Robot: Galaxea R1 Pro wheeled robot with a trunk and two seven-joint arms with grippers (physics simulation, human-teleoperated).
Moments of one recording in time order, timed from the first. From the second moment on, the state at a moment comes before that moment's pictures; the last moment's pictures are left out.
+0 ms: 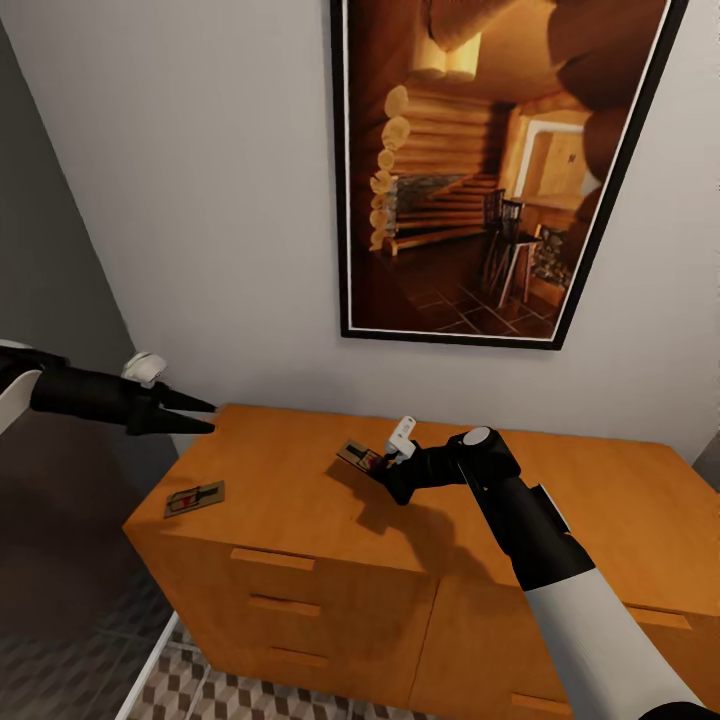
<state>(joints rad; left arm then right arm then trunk) -1.05 0.79 -0.48 -1.42 0.64 0.98 -1.20 -0.75 0.01 0.26 -1.32 0.50 0.73 1.10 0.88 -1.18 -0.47</state>
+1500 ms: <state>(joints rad) -1.05 0.89 -0.51 -1.42 0.41 0.98 -1.21 -0.75 0.01 0.26 -1.32 0.51 0.73 1.10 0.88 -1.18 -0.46</state>
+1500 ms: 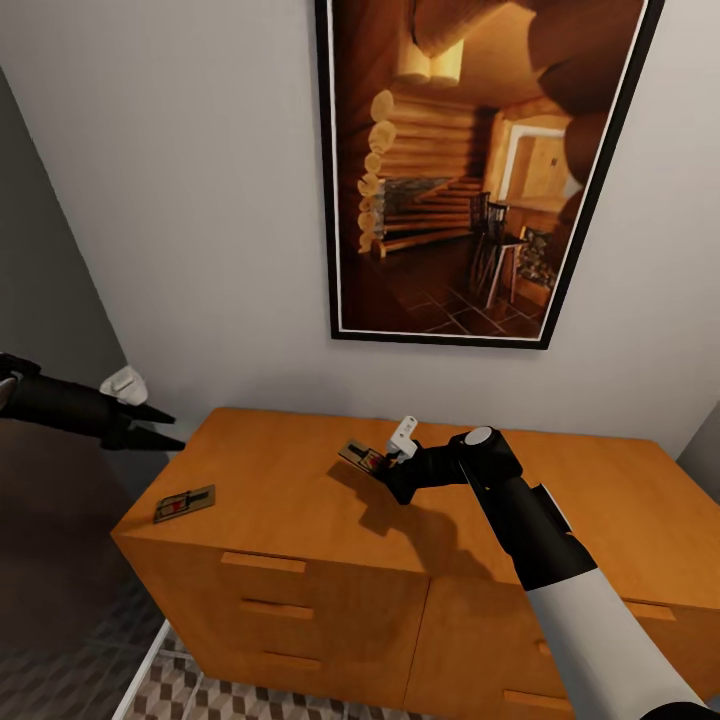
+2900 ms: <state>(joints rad) -1.05 0.89 -0.63 -1.30 0.22 0.98 -1.19 -0.75 0.01 0.26 -1.32 0.51 0.73 1.10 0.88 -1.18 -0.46</state>
